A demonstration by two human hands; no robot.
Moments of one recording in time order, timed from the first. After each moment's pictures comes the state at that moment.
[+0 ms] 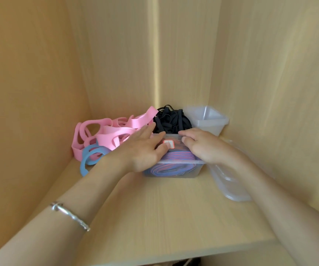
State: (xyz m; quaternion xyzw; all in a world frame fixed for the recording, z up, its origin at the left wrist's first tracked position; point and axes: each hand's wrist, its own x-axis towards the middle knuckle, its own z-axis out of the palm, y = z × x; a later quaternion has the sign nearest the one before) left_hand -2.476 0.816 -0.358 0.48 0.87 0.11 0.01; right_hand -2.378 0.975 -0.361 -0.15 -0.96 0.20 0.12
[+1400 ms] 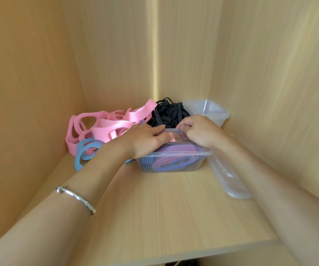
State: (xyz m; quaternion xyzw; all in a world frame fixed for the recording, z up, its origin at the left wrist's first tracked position) left_hand -2.493 0.833 -0.358 0.45 0.87 0.18 0.06; right_hand -2.410 0.992 -0.361 -0.19 -0.94 0.24 0.17
